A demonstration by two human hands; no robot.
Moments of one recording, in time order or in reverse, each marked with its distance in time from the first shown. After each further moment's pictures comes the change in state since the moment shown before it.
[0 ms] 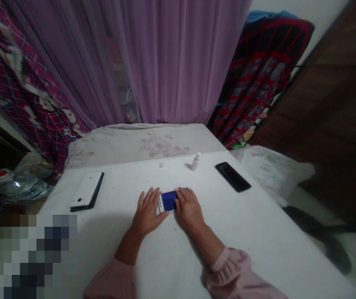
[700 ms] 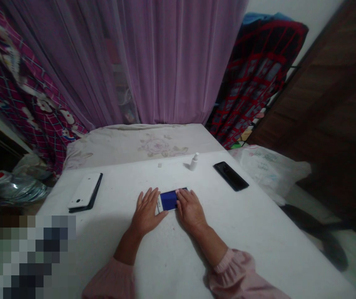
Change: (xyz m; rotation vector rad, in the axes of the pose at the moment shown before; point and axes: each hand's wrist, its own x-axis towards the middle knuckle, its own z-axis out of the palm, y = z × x) left_hand 0.001 -0.002 0.000 0.007 -0.020 -0.001; right_hand -0.007 0.006 -0.009 0.006 -0.016 -0.014
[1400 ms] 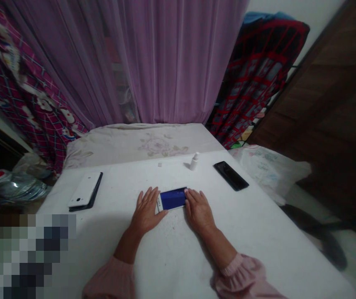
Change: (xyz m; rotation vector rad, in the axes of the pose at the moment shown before) left_hand 0.000 -0.001 0.001 0.004 -0.004 0.007; right_hand -0.014 0.021 -0.002 -0.050 0.098 0.034
